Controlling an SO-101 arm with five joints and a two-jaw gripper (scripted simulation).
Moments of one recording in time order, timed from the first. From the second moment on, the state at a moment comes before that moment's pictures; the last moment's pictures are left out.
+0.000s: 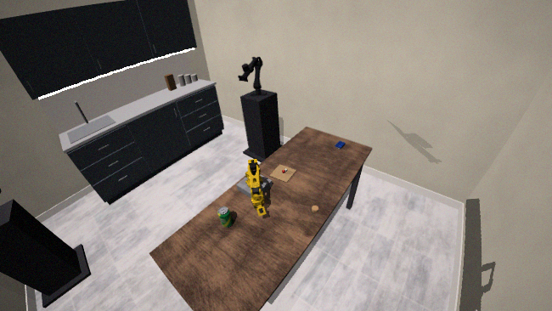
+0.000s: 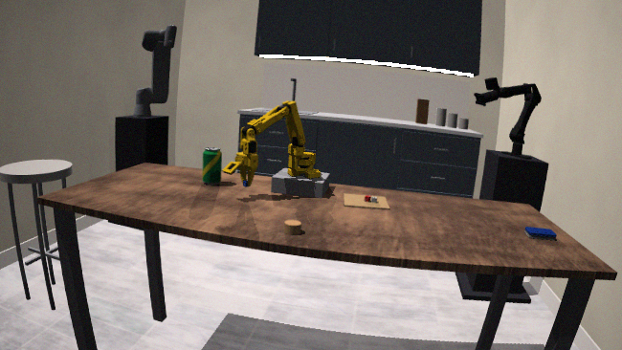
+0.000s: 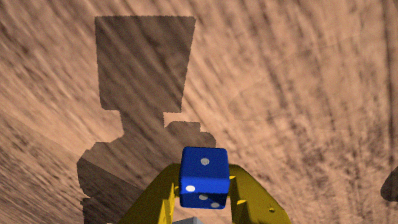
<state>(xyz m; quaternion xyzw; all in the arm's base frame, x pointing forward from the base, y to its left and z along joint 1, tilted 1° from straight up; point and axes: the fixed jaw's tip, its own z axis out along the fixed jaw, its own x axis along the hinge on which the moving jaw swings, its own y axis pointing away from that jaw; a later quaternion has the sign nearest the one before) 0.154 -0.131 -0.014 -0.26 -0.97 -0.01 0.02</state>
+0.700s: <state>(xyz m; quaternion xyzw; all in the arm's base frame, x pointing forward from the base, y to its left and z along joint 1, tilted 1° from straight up) 0.162 -0.120 -0.004 -0.22 -0.97 -0.01 0.02</state>
